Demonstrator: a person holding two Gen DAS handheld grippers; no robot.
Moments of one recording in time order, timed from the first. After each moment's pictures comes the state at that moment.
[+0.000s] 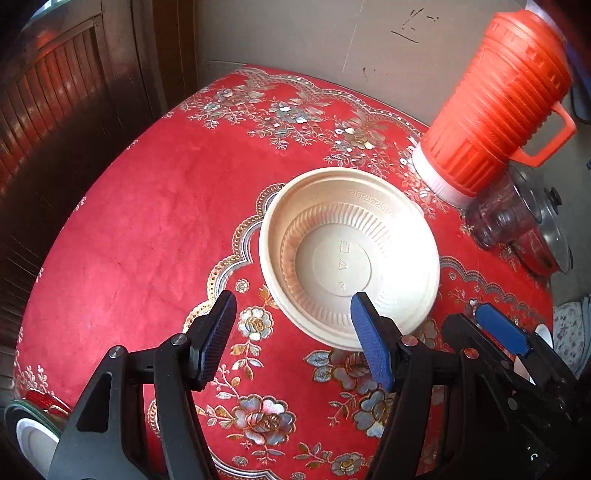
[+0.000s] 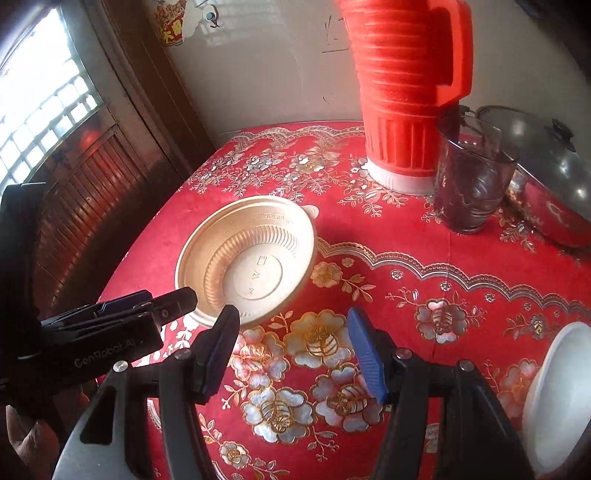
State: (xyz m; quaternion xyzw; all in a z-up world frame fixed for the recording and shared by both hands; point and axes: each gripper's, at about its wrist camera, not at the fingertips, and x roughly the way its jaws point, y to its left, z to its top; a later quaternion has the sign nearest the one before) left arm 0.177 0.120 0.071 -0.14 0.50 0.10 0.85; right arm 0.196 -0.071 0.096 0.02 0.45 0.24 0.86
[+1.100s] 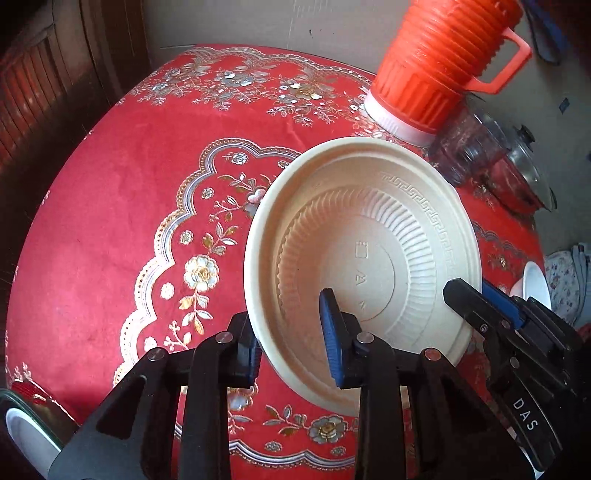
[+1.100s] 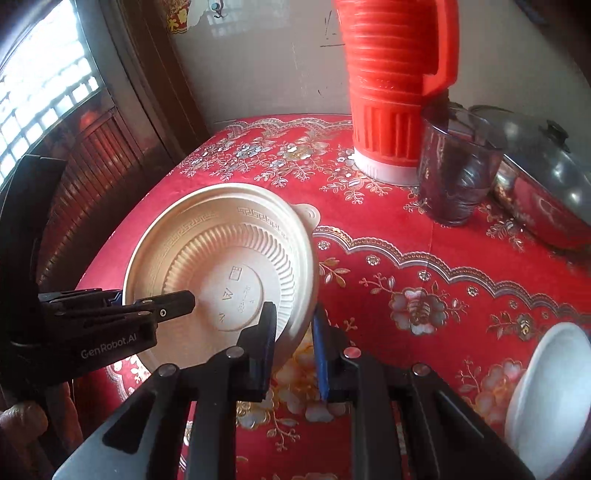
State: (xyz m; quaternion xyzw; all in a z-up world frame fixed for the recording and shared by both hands) left arm 0.151 0.066 0.062 -0.10 0.54 0.02 0.84; right arm 0.181 -0.095 0.088 -0.01 0.44 0.24 0.86
